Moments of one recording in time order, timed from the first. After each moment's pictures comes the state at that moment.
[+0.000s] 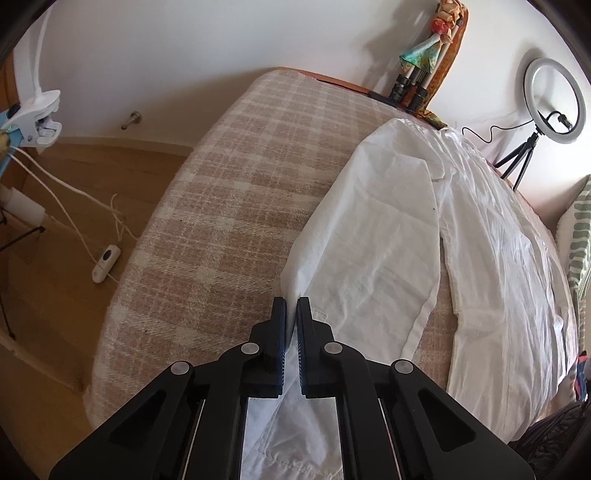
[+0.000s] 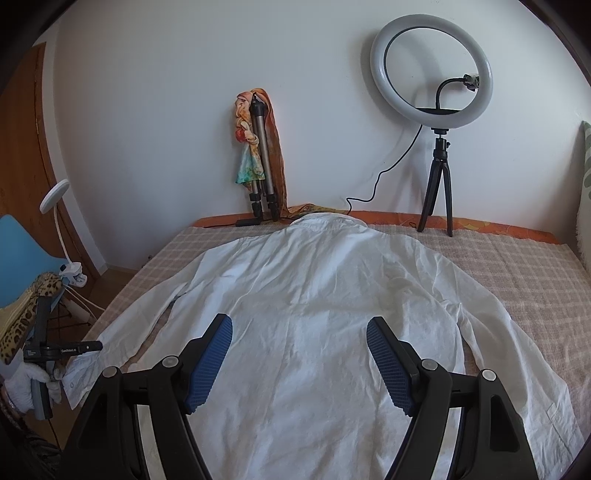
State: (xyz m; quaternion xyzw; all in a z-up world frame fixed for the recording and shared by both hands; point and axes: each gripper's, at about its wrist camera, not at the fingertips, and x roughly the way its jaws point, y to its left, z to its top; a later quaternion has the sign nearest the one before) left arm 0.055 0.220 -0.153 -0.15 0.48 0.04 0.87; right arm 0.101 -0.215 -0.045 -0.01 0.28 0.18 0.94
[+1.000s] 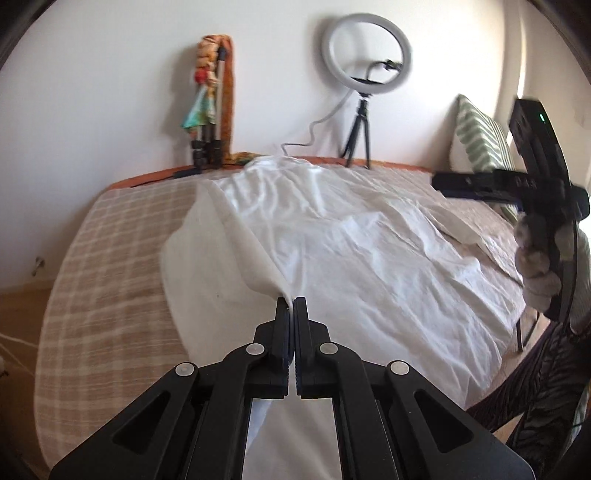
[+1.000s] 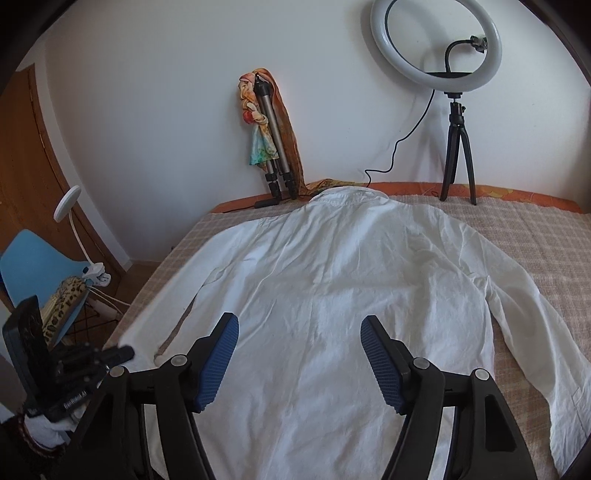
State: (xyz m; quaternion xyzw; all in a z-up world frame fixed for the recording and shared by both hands) left arm 0.029 0.025 -0.079 0.01 0.35 -0.17 0.92; right arm 0.116 -0.221 -0.055 0.03 0.34 0.23 0.91
